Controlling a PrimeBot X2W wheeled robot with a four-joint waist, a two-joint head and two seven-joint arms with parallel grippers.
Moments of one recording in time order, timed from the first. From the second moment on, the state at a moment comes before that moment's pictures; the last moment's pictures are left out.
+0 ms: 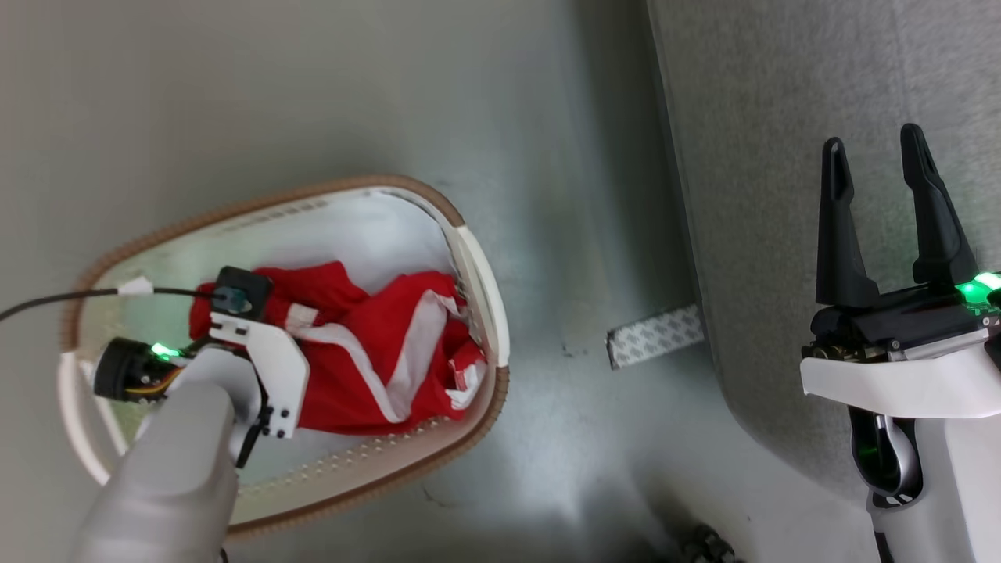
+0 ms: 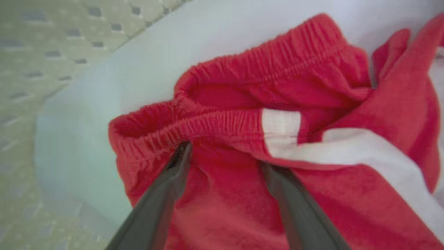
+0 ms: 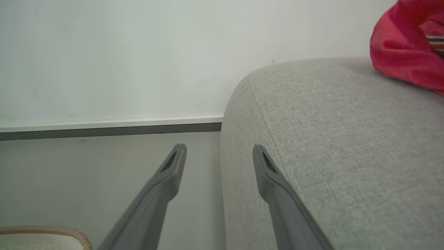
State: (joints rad) left arm -0.76 0.25 -0.33 0.95 -0.07 -0.01 0.15; right arm -0.45 -0.05 0.09 0.01 0.29 0.13 -0.26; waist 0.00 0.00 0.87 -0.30
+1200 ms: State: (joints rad) left arm -0.48 0.06 -0.33 0.77 -0.37 -0.12 -0.25; right arm -0.18 -0.05 -0.04 0.21 0.16 0.13 -0.26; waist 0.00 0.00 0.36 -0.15
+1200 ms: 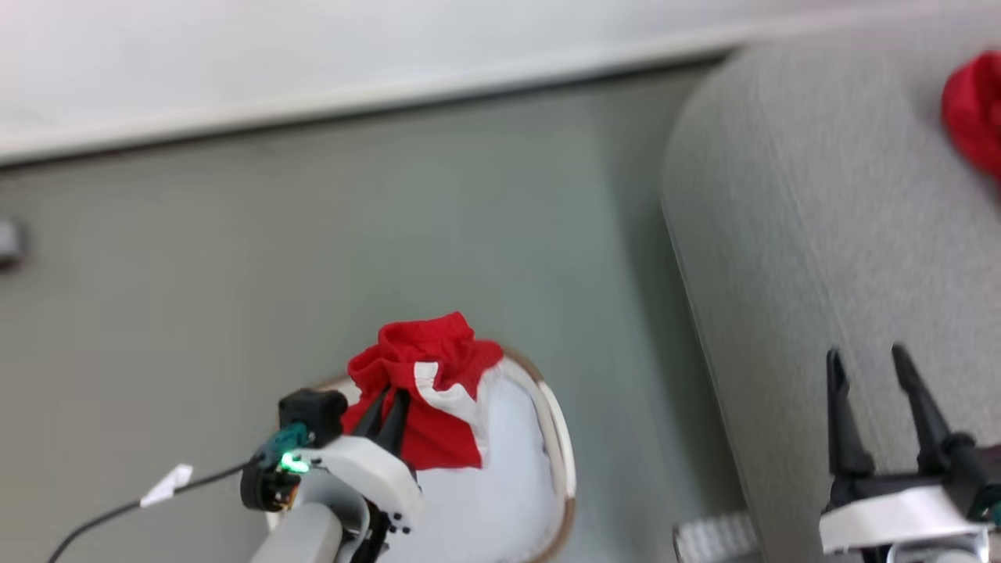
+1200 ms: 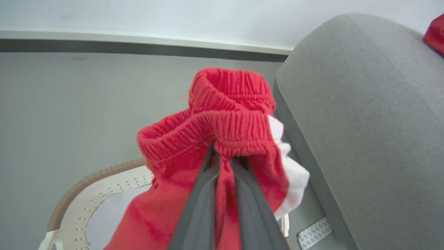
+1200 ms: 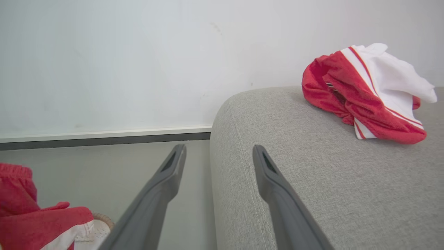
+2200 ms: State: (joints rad) left arm -0.24 0.15 -0.32 -0.05 -0.40 0.05 0.03; right arm 0.01 -0.05 0.17 0.22 0.12 0.13 -0.26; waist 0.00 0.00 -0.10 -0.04
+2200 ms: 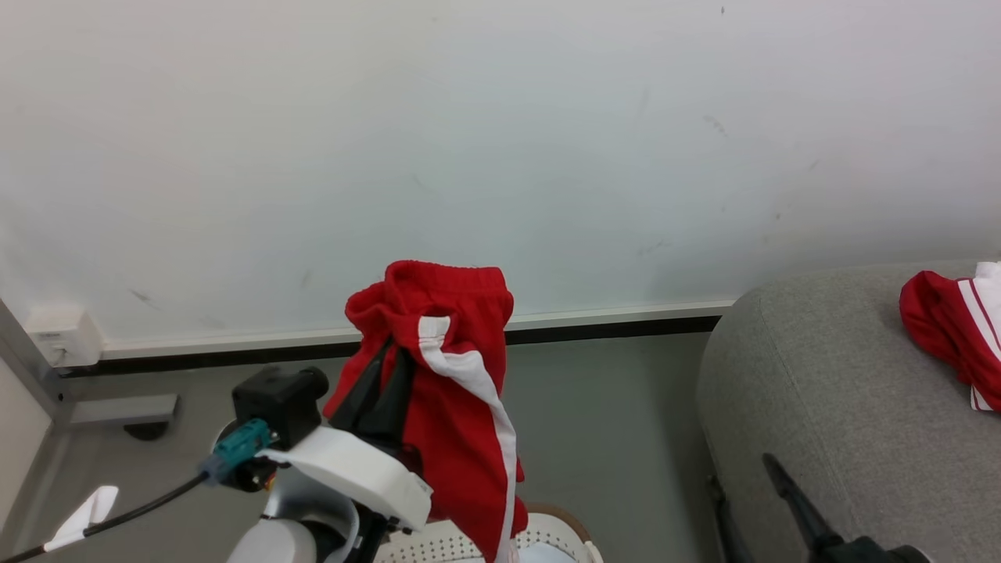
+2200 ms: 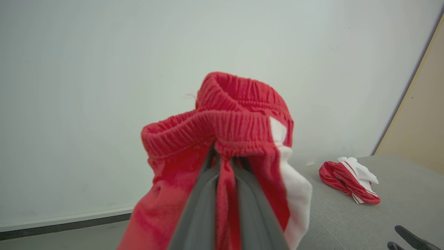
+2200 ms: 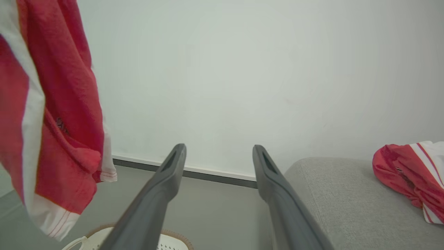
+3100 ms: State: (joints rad) left arm -0.29 0.10 -0.47 -0.09 -0.39 0.02 0.08; right arm -0.58 -0.13 1.03 0.47 0.59 0.13 -0.24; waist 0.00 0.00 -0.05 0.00
